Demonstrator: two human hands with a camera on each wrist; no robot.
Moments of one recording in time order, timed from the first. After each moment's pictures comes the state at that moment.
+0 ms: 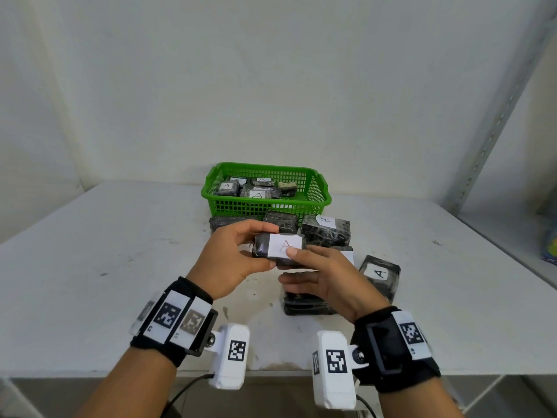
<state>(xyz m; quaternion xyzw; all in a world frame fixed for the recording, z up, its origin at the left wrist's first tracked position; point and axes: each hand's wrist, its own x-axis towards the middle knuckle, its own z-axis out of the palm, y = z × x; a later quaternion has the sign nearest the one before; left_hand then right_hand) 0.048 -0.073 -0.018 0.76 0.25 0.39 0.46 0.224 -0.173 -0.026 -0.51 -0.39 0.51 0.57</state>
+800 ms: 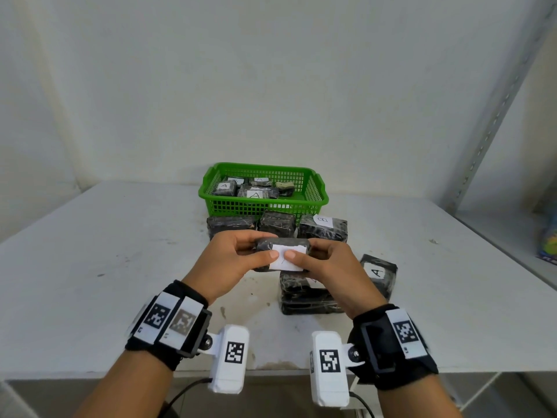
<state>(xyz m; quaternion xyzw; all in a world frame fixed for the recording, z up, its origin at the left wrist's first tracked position) 0.051 -0.076 -0.020 0.71 0.26 0.36 0.54 0.232 -0.175 -0.029 -0.57 -0.46 0.36 0.58</state>
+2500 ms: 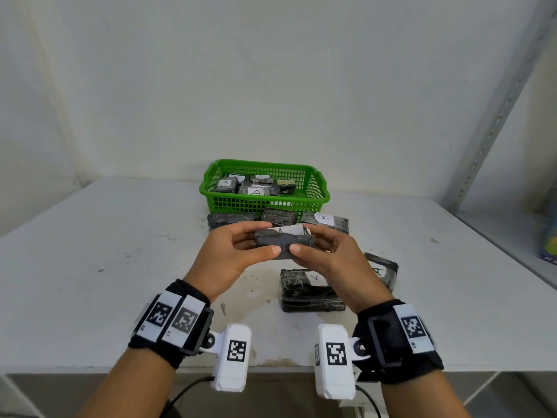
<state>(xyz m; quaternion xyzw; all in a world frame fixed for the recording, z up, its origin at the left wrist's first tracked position) 0.052 -0.079 -0.023 0.66 0.26 0.41 0.57 0.237 -0.170 -0.026 -0.53 -0.41 0.39 0.63</state>
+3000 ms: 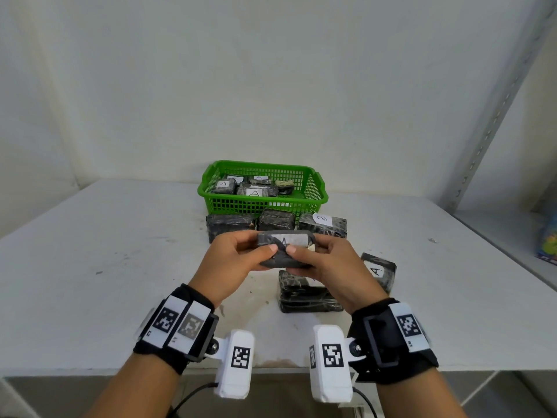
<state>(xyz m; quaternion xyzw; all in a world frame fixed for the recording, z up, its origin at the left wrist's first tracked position) 0.060 -0.081 -0.030 0.67 0.26 0.40 0.57 0.227 -0.173 -0.020 -0.54 -0.39 0.43 0.61</state>
